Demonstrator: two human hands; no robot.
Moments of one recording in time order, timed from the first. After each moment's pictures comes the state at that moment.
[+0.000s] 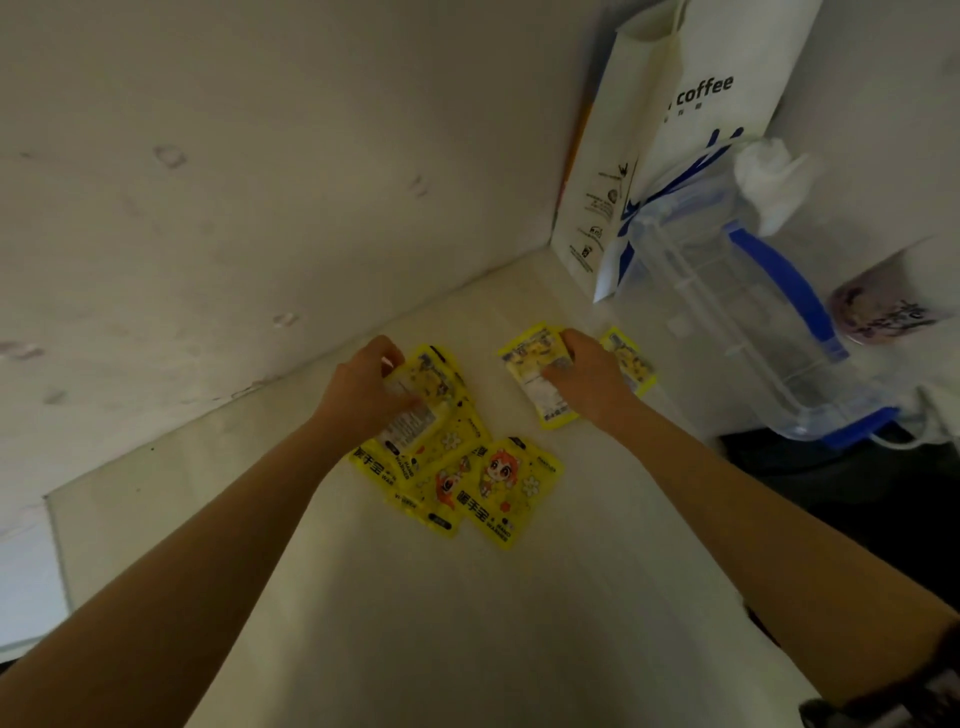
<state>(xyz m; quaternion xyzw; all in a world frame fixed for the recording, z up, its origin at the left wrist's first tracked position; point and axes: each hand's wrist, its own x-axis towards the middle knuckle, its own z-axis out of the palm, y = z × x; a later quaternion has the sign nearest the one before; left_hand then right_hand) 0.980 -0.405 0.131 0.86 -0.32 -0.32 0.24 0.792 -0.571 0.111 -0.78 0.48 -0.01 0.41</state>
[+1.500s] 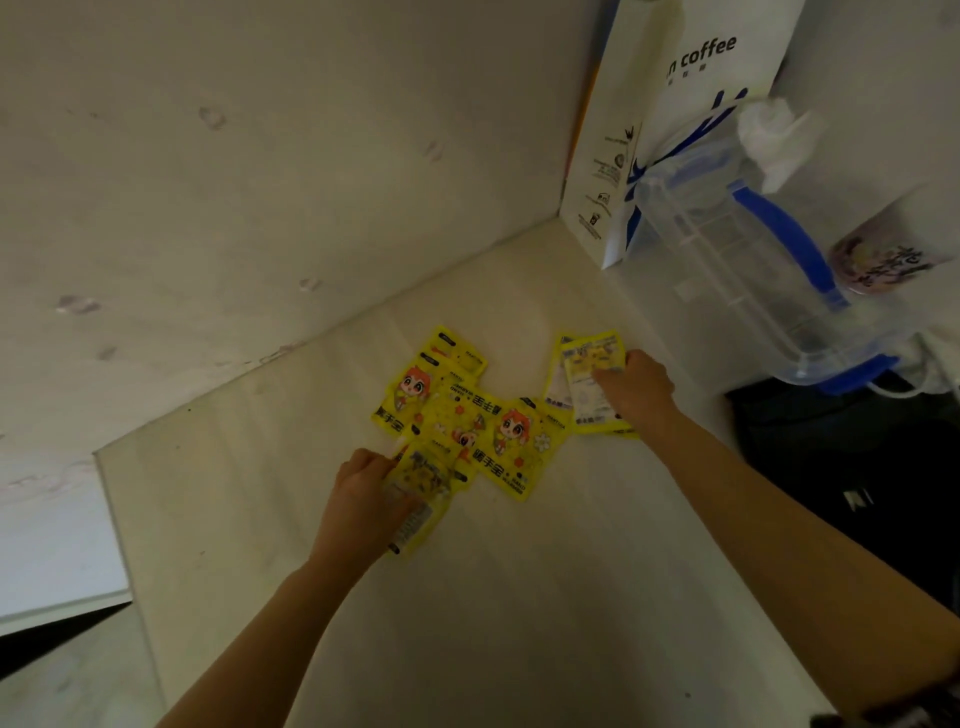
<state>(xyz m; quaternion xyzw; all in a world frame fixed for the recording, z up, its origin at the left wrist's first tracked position) 0.905 -0.273 0.091 0.88 -0.35 -0.28 0.16 0.742 -0.548 0.096 -0.68 0.64 0.06 0.34</state>
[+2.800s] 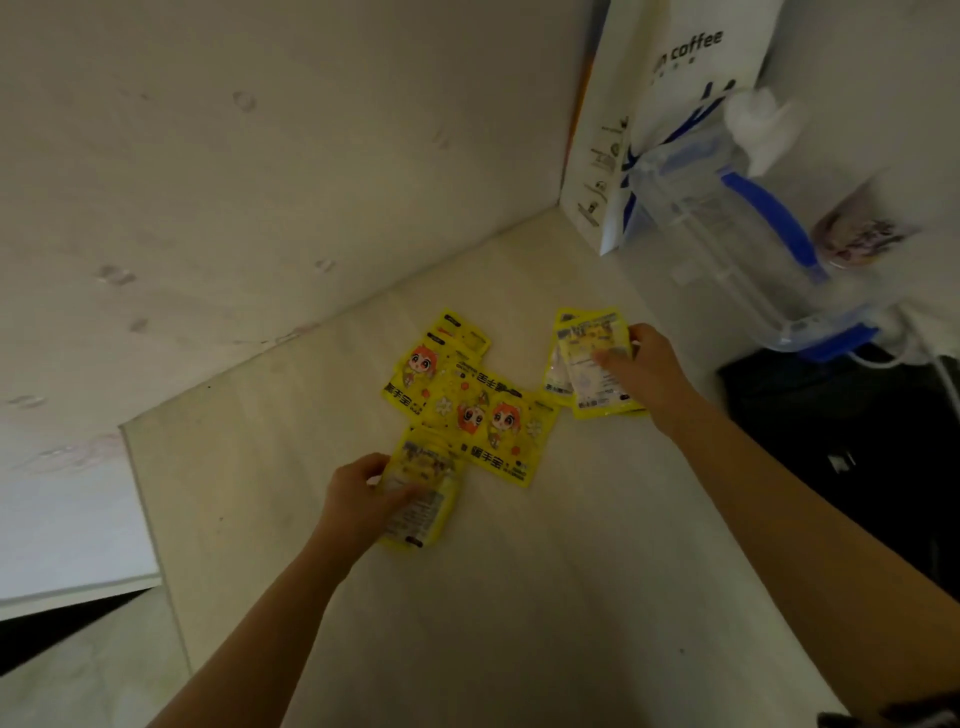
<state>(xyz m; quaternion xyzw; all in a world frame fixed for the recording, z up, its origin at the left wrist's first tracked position) 0.888 -0.246 0.109 0.84 -0.13 -0.40 0.34 0.718 -0.525 0.123 -0.65 0.57 -0.11 0.49</state>
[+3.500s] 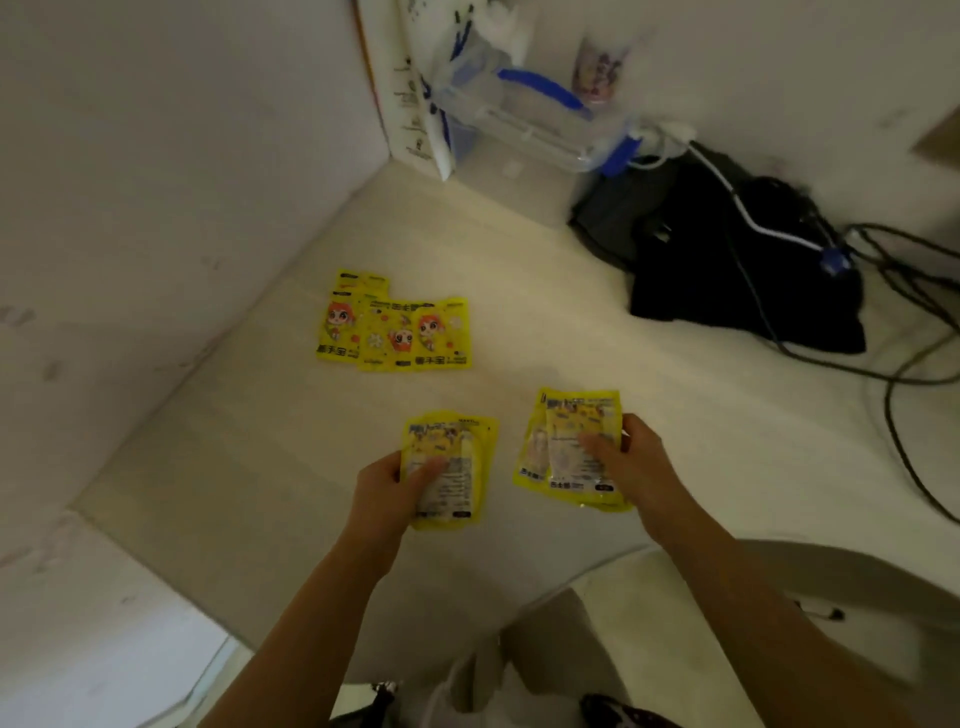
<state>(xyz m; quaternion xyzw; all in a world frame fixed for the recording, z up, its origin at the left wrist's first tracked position) 0.833 -0.163 0.119 0.69 -0.22 -0.56 0.40 0.590 -0.229 0.140 -0.40 0.70 -0.24 0.53</state>
